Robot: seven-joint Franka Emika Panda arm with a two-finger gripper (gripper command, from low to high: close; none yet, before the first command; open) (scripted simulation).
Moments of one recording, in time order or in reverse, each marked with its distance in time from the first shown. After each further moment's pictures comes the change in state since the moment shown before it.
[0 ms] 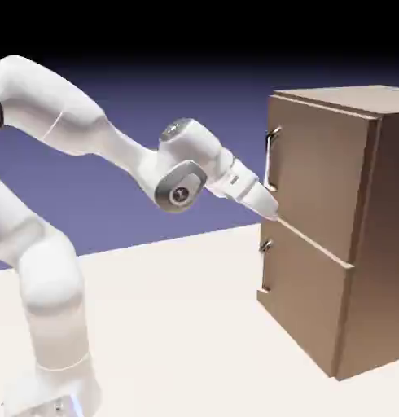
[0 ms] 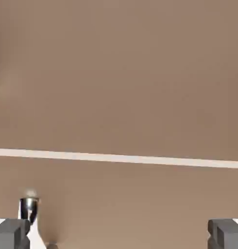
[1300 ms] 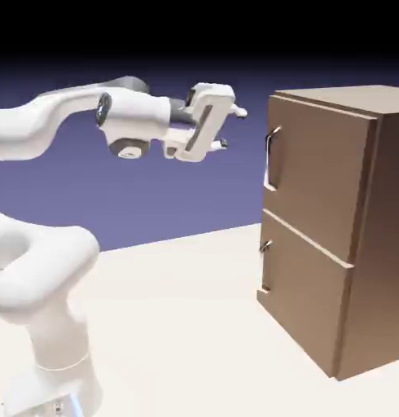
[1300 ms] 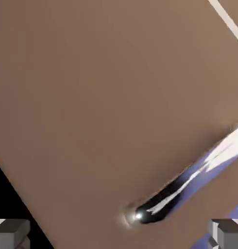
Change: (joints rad) arm -0.710 -0.663 0.845 0.163 1.696 -0.245 1.294
